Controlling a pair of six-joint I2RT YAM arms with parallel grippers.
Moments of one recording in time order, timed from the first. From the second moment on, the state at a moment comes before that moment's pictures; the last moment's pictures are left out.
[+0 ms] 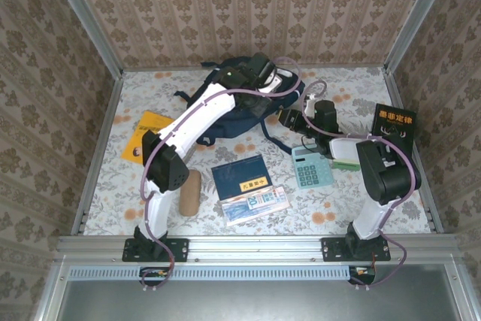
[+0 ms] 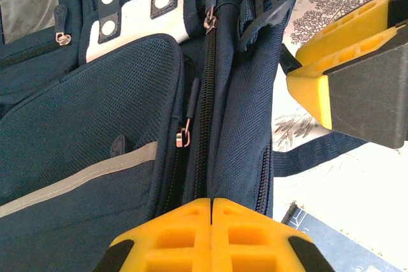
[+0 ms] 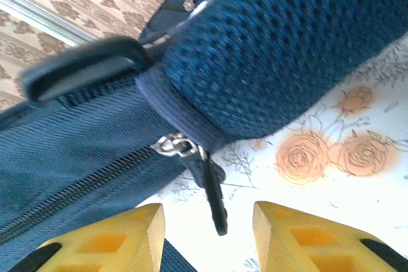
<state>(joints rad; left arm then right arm) -0.79 2.10 2.21 -1.13 -0.12 0.09 0.21 1.75 0.79 0.57 -0.46 0.67</state>
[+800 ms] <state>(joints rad) -0.79 2.13 2.22 -1.14 -0.10 0.09 0.23 1.80 0.87 0.50 -0.47 0.63</state>
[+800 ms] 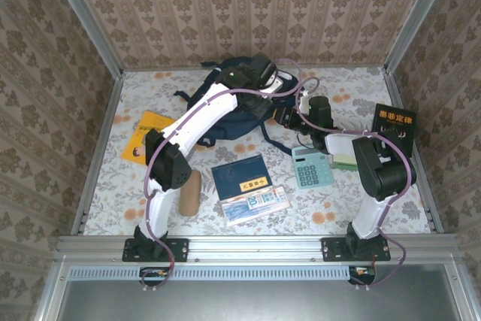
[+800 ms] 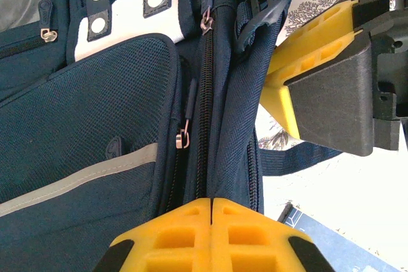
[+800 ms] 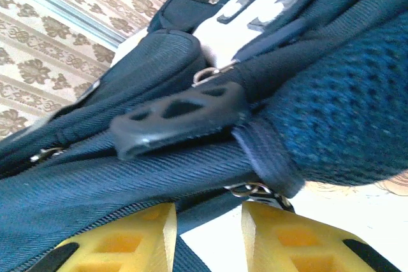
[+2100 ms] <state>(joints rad) -0.78 2.16 2.26 -1.14 -0.08 0.09 0.26 1.89 0.92 0.48 -0.31 0.51</state>
